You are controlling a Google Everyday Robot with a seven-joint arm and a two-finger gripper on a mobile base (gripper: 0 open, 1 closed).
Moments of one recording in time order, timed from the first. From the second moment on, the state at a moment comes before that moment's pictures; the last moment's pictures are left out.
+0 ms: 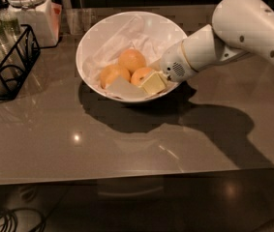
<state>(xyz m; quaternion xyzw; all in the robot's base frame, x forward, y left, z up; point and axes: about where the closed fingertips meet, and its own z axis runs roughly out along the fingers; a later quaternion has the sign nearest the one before) 0.576 -0.037 0.868 -0.49 0.77 0.25 0.32</state>
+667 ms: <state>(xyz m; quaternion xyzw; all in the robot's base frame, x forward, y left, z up) 0.575 -0.032 0.860 -0.49 0.78 0.25 0.32</state>
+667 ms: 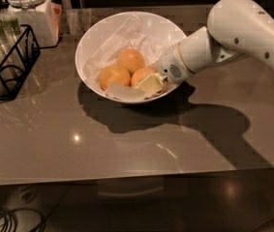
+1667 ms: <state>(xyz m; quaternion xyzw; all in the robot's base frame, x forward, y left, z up) 0.560 -0.064 0.918 -0.50 0.73 0.26 0.39</state>
